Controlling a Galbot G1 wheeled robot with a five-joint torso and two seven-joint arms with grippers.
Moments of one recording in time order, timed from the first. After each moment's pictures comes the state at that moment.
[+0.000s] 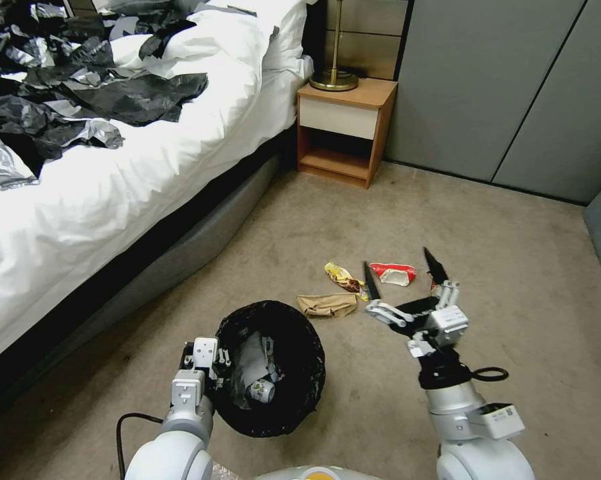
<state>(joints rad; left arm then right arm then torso) 1.71 -1.44 -0.43 -2.19 -0.04 0.49 -0.17 -1.71 1.32 0.41 2.19 0.06 0.42 0.06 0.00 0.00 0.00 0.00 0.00</state>
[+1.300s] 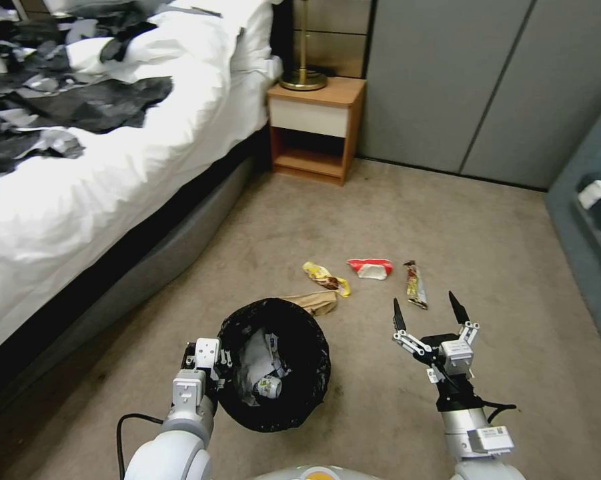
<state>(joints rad) 1.70 -1.45 -0.44 -2.19 -0.02 0.50 -0.15 -1.71 1.34 0.45 2.02 0.01 0.47 0.11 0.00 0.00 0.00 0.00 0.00</state>
